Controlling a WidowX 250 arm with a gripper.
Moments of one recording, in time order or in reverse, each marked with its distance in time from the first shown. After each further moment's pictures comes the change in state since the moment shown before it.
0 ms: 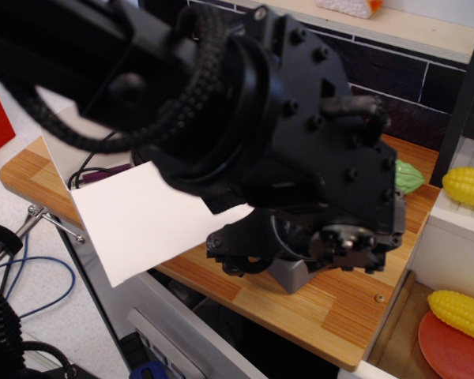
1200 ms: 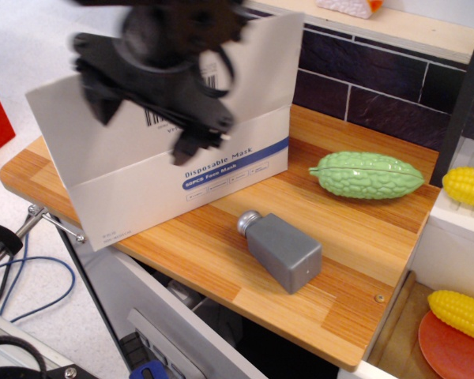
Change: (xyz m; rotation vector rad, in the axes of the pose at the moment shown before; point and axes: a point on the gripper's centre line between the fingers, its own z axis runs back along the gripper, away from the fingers) arm 0.093 0.082 0.042 0.047 -0.010 -0.595
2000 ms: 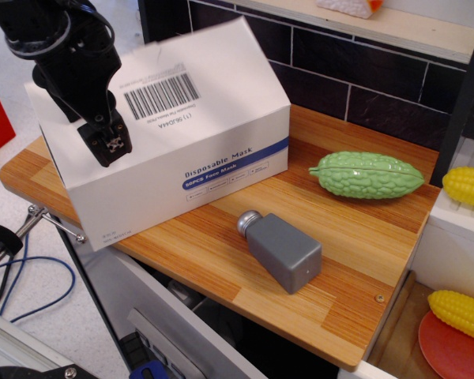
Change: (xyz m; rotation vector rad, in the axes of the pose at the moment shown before) arm -0.004 0.050 -0.066 -0.304 -0.011 -0.416
